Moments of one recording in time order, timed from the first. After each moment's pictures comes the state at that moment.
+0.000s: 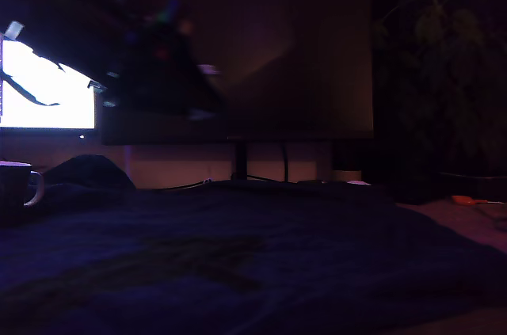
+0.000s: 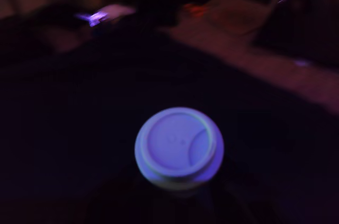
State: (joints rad) arm -0.64 1.25 0.60 0.23 0.21 0.02
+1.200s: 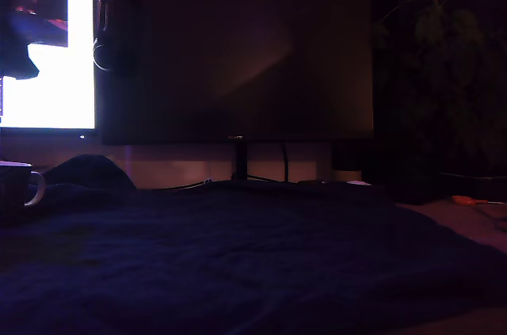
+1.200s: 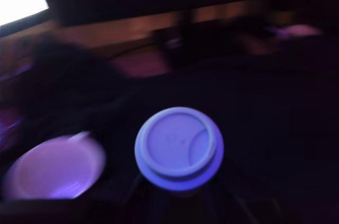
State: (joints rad) arm -0.07 0.89 0.50 0.04 0.23 0.04
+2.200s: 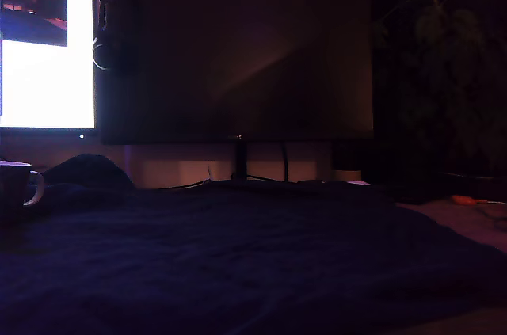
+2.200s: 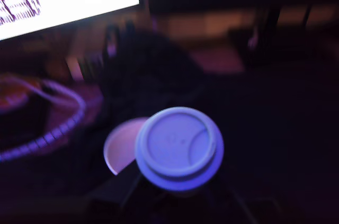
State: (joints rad) arm 0.08 1.02 0.50 0.14 0.19 0.03
